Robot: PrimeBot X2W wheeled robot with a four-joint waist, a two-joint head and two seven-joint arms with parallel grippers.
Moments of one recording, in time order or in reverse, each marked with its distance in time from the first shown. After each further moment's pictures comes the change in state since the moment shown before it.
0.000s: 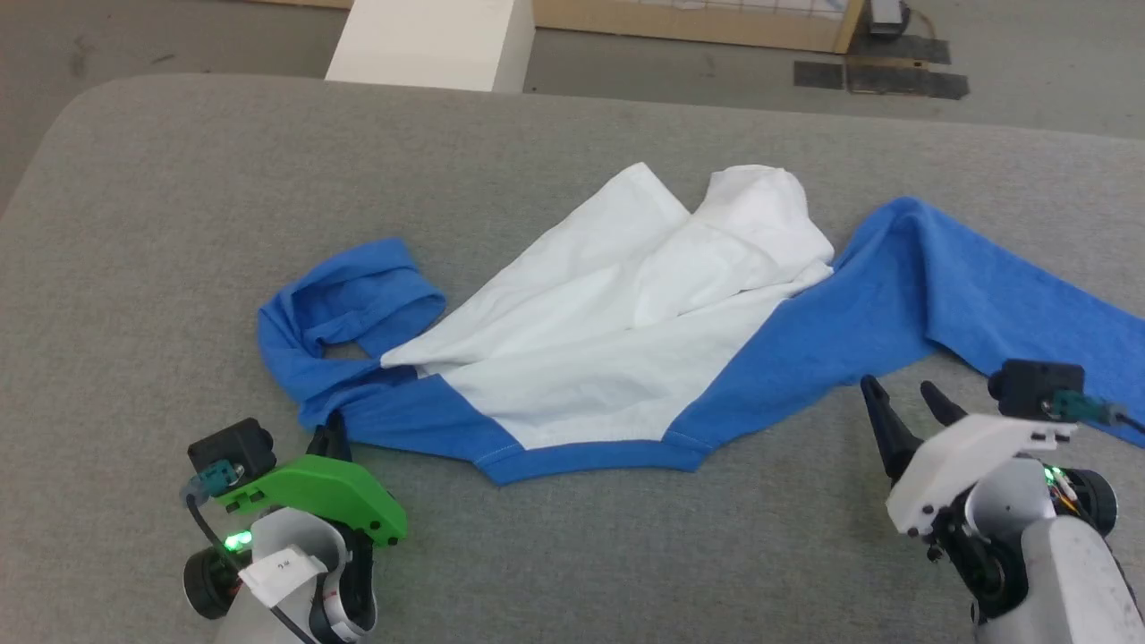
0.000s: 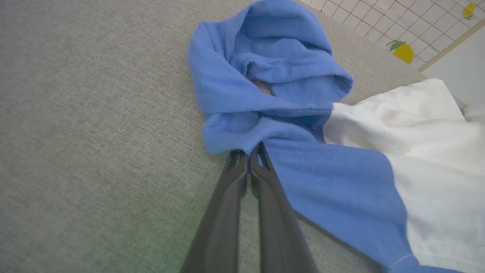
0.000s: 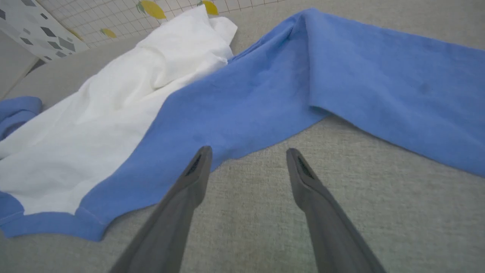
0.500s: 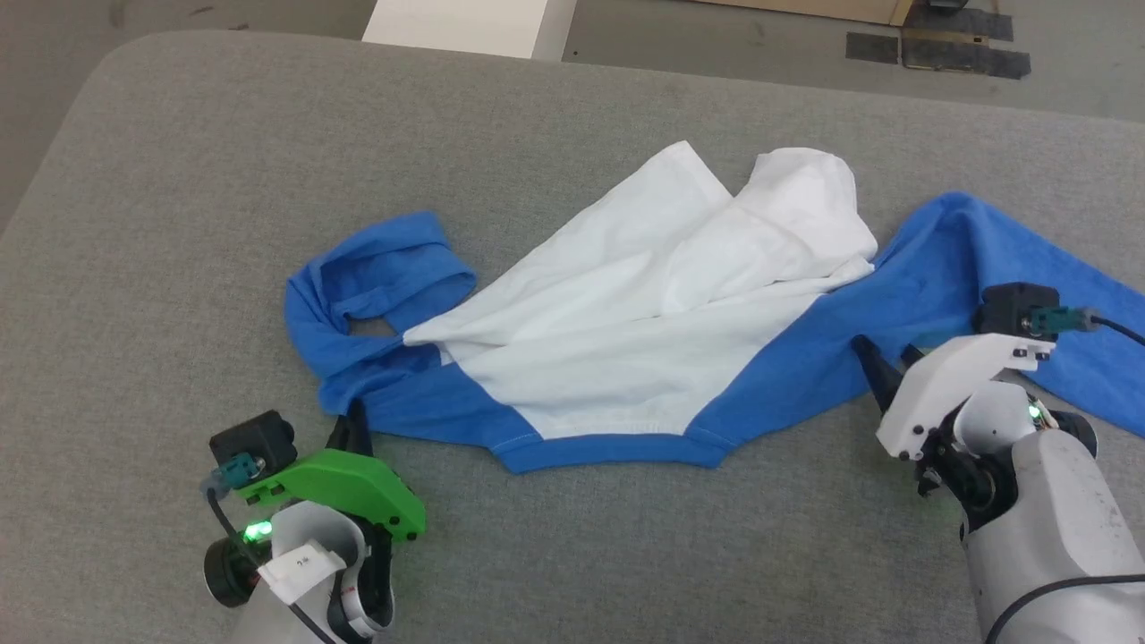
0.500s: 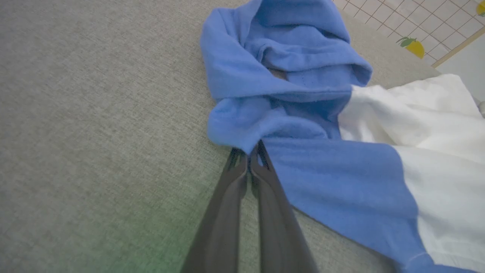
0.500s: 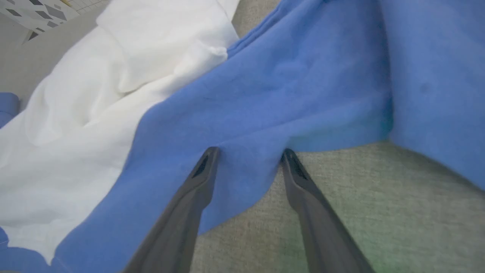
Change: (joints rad) left arm -0.019 -0.015 -0.029 0.012 -0.001 -0.021 -0.022; right arm -0.244 -0.002 -0.041 0.287 0.014 0.000 0.128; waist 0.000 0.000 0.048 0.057
